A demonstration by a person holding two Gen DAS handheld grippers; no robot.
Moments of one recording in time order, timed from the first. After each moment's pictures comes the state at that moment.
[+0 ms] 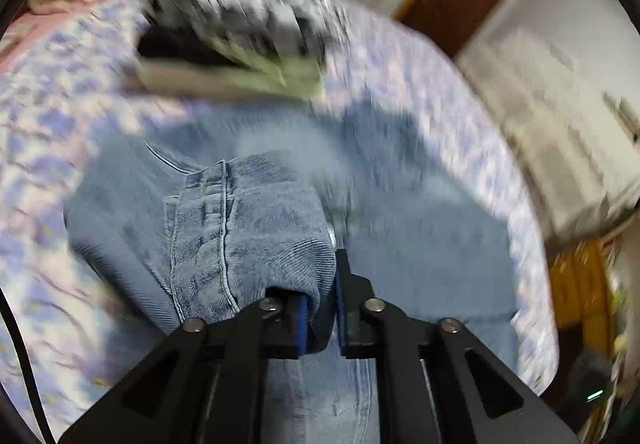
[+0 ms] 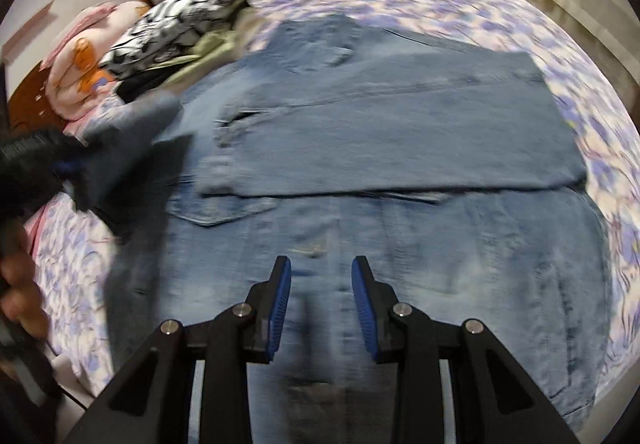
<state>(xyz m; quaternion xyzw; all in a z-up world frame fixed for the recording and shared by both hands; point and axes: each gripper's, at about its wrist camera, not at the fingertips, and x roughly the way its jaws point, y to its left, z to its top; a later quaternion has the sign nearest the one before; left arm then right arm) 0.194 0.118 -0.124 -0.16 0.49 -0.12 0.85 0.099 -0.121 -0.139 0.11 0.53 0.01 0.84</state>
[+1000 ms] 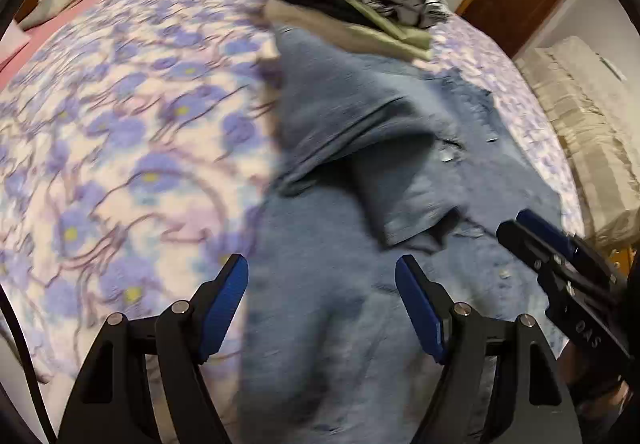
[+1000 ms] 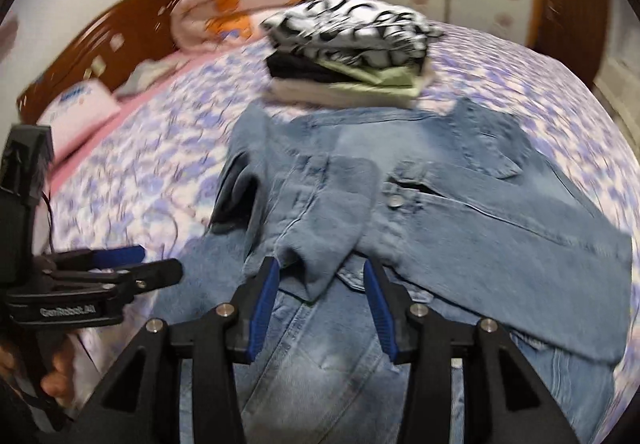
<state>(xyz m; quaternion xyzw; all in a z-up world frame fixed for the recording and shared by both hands) 0.072 0.235 -0.145 -0.17 0.52 -0.01 0.84 0.125 0.019 -0.110 -0.07 0.45 0.22 0.86</state>
